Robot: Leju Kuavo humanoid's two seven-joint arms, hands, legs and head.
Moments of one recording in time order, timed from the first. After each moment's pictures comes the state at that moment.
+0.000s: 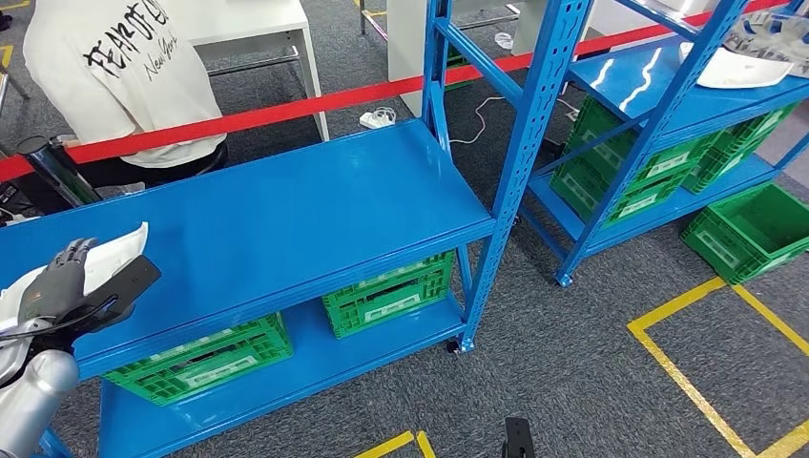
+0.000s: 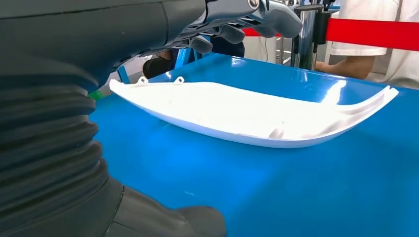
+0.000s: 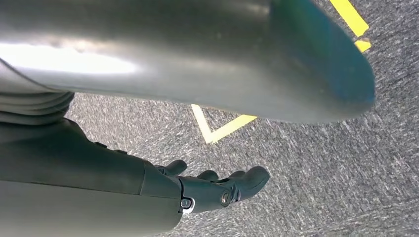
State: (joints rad) left arm -0.97 0.11 -0.63 -0.23 -0.70 0.28 -0.06; right arm -0.04 0.25 -0.94 -0.18 0.49 0.00 -0.10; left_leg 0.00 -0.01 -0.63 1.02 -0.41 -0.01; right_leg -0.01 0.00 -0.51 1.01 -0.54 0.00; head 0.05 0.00
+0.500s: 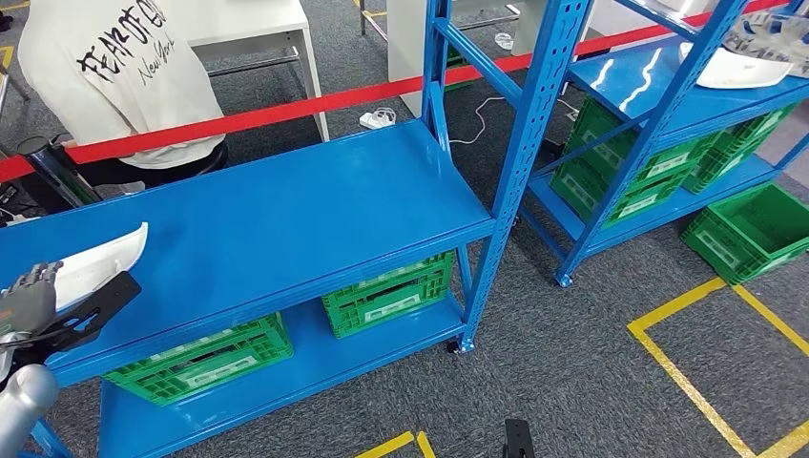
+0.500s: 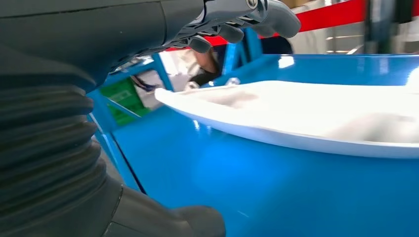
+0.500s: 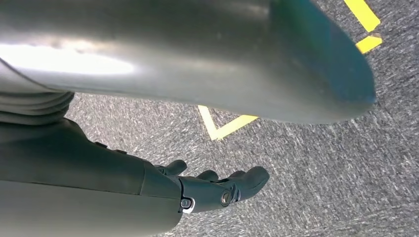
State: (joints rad) left arm -0.97 0.17 -0.67 -0.20 -0.79 0.27 0.09; right arm -0.03 0.25 -0.95 -0.18 0.52 0.00 -0.07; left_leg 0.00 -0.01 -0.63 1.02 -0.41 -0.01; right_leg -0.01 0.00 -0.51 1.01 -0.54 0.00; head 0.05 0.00
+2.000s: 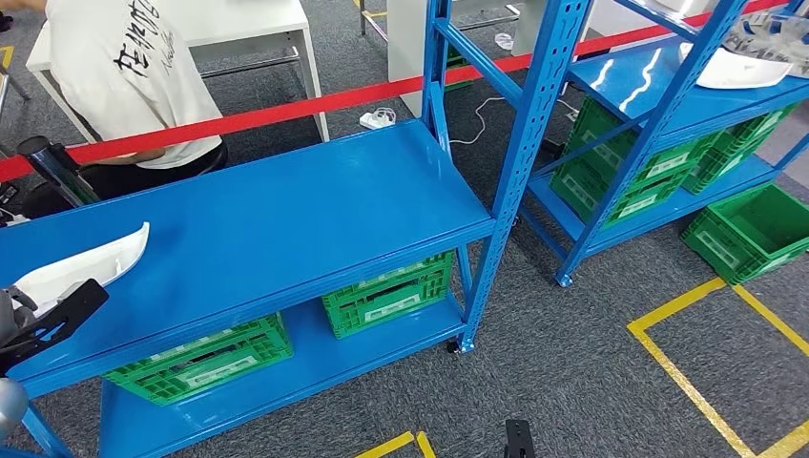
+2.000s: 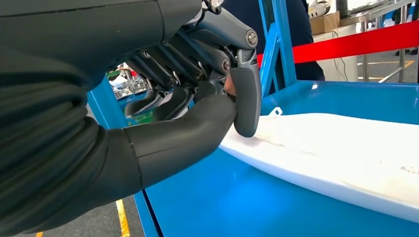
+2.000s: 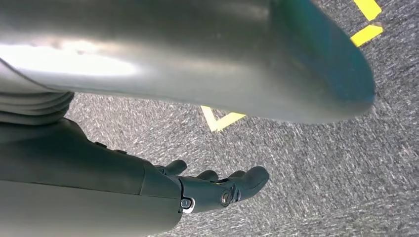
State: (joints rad) left arm -0.97 0.24 -0.70 -0.20 -0.83 0.36 0.14; right arm -0.03 0.24 -0.95 -0.18 0.53 -0.04 -0.08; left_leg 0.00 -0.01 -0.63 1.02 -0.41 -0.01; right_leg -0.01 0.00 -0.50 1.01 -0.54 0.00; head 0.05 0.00
